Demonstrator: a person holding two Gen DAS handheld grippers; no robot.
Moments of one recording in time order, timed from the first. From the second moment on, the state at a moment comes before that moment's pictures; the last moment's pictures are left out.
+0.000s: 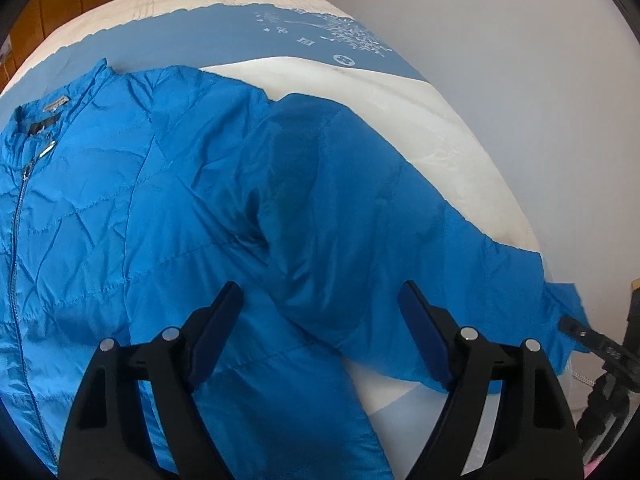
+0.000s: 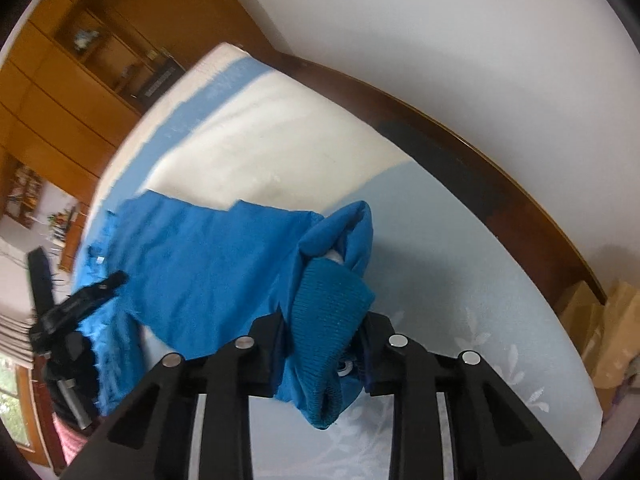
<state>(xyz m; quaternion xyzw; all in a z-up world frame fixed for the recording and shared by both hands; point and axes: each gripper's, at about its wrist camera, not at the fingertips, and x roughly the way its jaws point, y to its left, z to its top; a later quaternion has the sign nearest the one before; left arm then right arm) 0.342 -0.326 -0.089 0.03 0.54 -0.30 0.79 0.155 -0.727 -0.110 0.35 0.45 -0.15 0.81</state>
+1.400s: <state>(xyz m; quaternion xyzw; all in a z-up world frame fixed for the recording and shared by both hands) 0.391 -0.063 -0.060 -0.09 0.50 -0.17 0.84 0.428 -0.432 -0.014 0.21 0.46 0.26 0.82</state>
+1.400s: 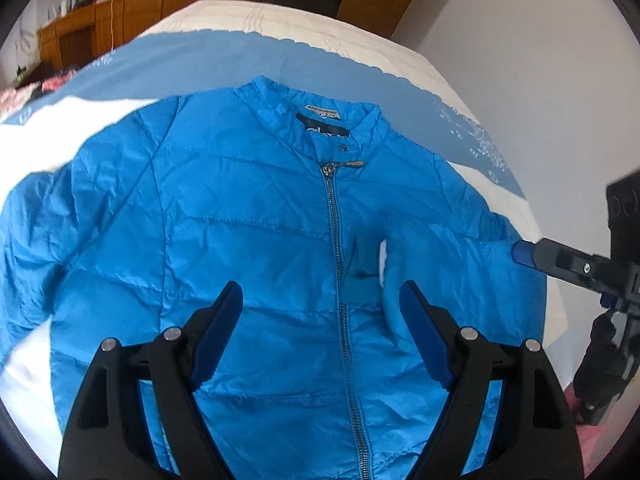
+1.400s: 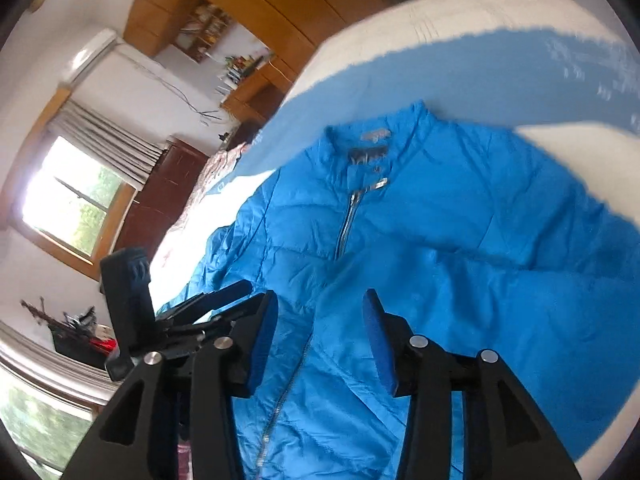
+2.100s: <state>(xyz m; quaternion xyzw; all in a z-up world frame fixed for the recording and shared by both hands) 0.403 -0.131 -0.080 -0.11 0.50 -0.20 0.84 0.396 -0.636 -0.052 0.29 0.43 -0.02 0.85</state>
